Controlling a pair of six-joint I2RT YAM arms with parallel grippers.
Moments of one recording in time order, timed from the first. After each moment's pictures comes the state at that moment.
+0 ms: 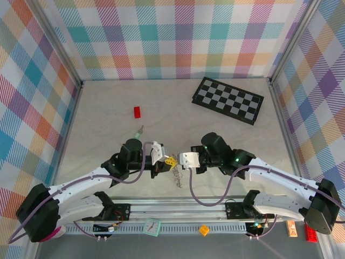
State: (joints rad) left arm -0.77 1.01 0.45 0.20 0.64 0.14; right arm 0.92 1.04 0.74 -0.38 -0.26 -0.84
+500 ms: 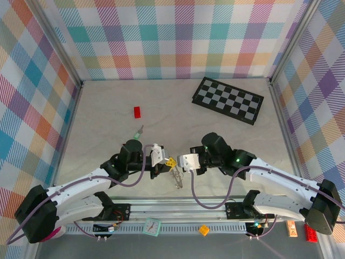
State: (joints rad) left arm -0.78 1.00 0.45 0.17 0.62 0.21; right arm 0.93 1.03 0.74 -0.37 -0.30 -0.87
